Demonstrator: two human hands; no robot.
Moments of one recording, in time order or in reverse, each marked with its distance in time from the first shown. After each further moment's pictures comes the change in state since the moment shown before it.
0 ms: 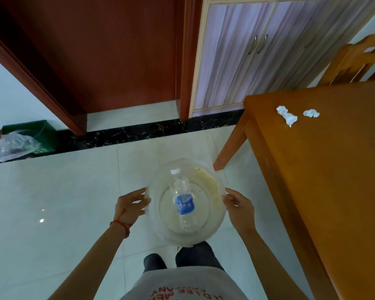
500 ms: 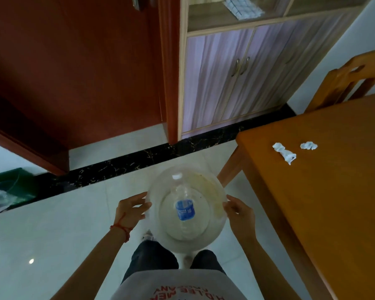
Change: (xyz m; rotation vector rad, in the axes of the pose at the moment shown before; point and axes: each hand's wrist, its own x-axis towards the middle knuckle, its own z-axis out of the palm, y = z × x) left_hand 0.140 0.128 0.038 0.103 -0.126 0.047; right_hand 0.132 -0.063 0.016 0.036 0.125 0.055
